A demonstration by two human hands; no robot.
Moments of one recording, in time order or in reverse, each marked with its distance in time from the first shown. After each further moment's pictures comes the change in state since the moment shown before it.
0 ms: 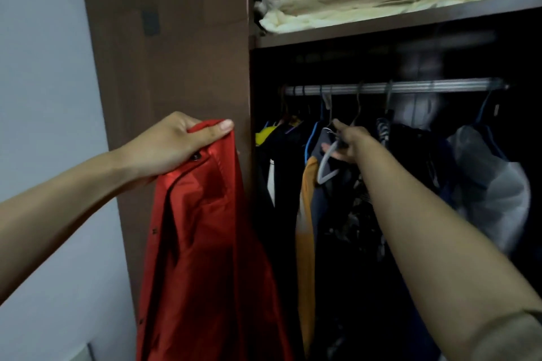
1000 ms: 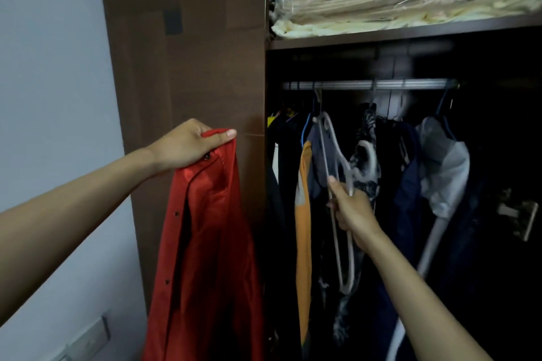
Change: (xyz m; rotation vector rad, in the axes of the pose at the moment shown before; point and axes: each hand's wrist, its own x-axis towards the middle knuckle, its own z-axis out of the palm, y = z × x) left_hand -0.032 -0.027 -0.021 0.128 -0.021 0.000; right_hand -0.214 0.128 -0.032 -0.347 0.087 -0.214
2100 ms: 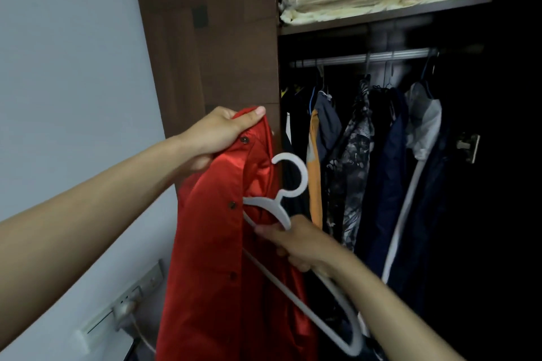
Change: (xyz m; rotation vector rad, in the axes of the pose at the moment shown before) left_hand -0.144 0.073 -0.007 -0.444 -0.106 -0.131; right_hand -0.248 -0.035 0.065 -0.300 -0.619 0.183
